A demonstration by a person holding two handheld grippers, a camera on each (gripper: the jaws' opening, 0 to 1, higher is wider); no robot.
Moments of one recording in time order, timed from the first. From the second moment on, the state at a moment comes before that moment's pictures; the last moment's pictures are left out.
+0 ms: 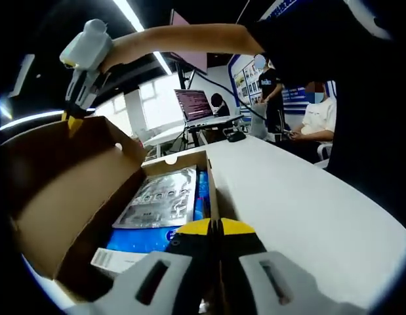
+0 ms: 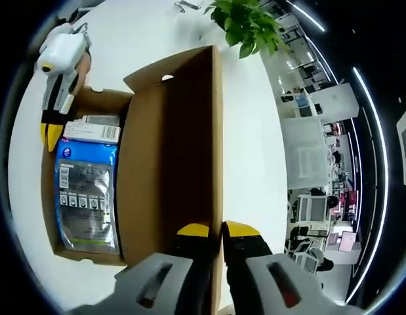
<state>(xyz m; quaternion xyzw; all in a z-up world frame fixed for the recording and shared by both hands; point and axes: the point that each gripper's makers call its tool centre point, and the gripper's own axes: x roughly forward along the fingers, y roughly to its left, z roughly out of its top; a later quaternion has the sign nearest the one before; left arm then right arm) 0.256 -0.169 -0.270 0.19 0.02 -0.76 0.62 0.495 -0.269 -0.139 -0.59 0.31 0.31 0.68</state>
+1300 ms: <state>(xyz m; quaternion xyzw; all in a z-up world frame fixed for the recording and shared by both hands) 0.256 -0.172 -0.271 0.19 0.02 -0.76 0.62 0.525 -0.278 -0.180 -0.54 0.41 0.36 0.64</state>
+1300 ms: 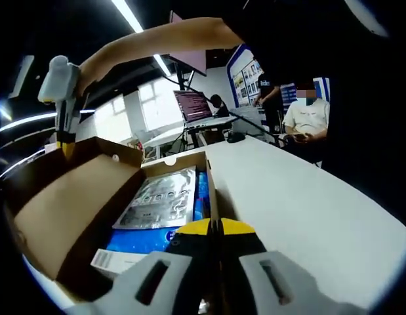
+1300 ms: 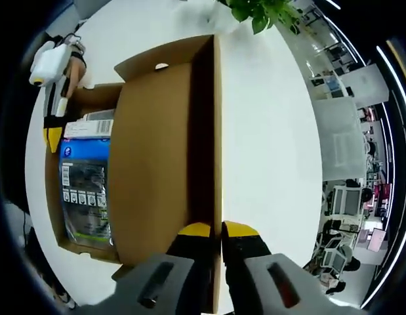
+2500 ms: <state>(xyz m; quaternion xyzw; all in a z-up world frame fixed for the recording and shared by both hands) 0.263 -0.172 -0.271 0.19 0.02 -0.76 0.62 0.543 -0.281 -0.208 -0.52 0.44 0.38 0.62</state>
